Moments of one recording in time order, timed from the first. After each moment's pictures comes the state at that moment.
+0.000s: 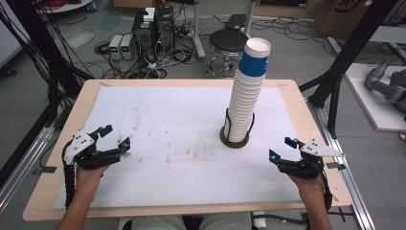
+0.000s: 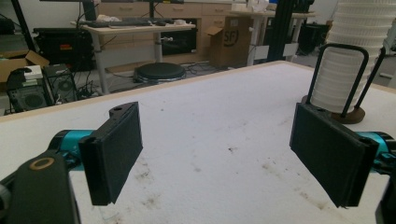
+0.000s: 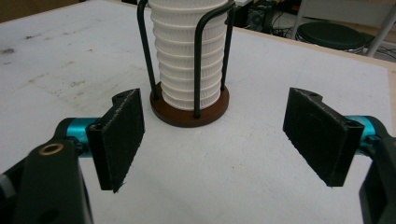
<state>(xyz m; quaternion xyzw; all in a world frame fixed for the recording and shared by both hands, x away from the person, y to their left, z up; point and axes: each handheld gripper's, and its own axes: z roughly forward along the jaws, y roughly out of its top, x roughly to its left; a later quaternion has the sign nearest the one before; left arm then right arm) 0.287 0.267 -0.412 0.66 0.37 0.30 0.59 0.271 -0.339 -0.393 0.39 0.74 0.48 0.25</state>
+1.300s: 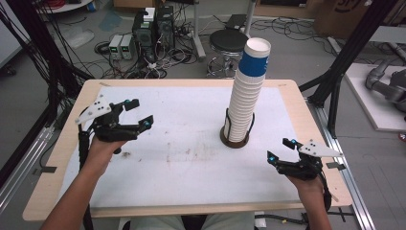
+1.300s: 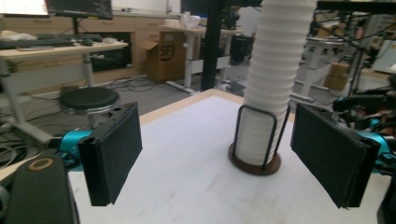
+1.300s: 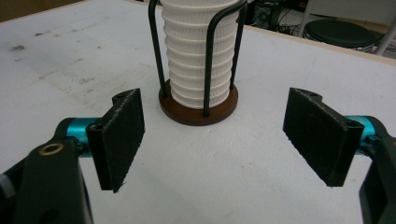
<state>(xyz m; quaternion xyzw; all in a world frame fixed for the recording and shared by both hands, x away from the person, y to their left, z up) 0.329 0.202 -0.315 0.68 0.27 0.20 0.65 0.269 -0.334 -0.392 0.39 0.75 0.48 0.24</state>
